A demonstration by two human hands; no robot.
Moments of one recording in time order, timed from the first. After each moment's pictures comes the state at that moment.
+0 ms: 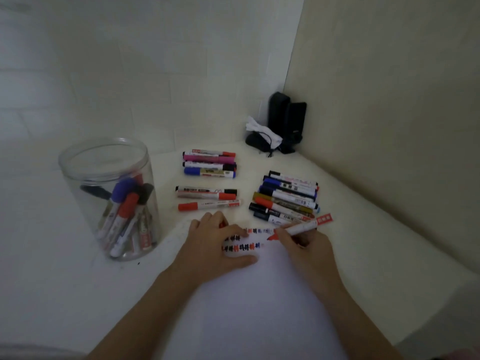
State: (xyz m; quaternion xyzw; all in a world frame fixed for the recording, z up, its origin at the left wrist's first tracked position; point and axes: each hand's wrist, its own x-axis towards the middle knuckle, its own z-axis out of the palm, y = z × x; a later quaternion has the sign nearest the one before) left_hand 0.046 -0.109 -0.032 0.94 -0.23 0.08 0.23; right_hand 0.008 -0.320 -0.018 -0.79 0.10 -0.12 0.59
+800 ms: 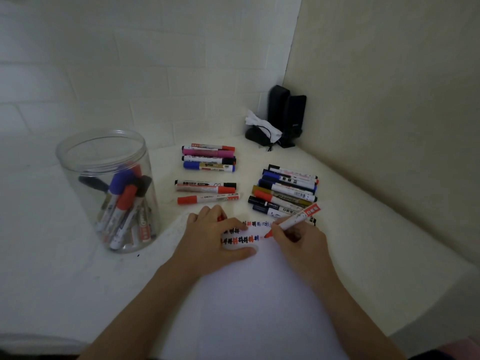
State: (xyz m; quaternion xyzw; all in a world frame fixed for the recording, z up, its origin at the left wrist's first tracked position) left_hand 0.044 -0.111 -0.029 0.95 -0.21 0.07 0.20; right_hand 0.002 -0.312 -0.014 -0.85 0.06 -0.14 0.51
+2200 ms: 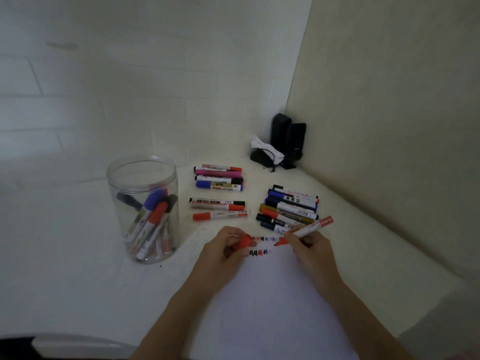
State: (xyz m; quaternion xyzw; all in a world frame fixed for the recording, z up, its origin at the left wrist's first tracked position) left_hand 0.011 -0.108 -0.020 0.80 -0.15 0.02 0.57; right_hand 0.002 -0.307 0.007 -0.76 0.14 -0.11 0.62
